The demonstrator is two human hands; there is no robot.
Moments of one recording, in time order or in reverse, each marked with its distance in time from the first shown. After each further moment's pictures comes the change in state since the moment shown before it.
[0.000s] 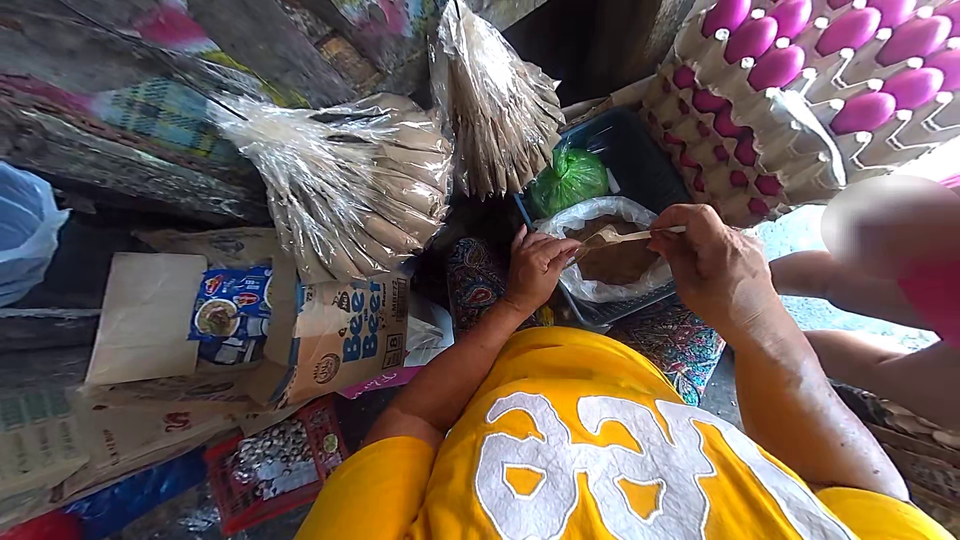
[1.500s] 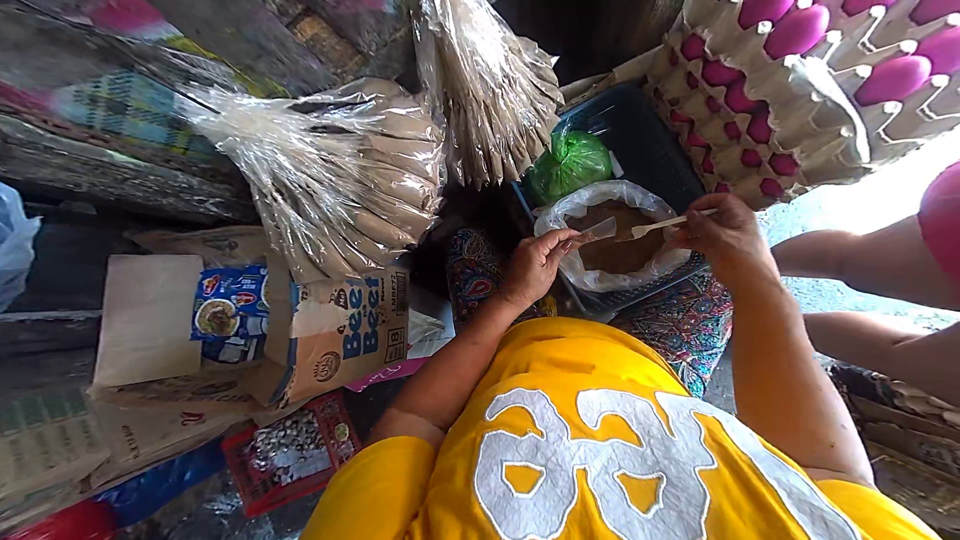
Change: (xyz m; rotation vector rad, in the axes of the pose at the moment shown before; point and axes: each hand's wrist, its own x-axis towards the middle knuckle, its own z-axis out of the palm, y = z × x) left_hand 0.001 0.003 -0.007 -0.264 -0.186 -0.159; right_hand -0.020 0.116 0.045 0.756 0.033 0.772
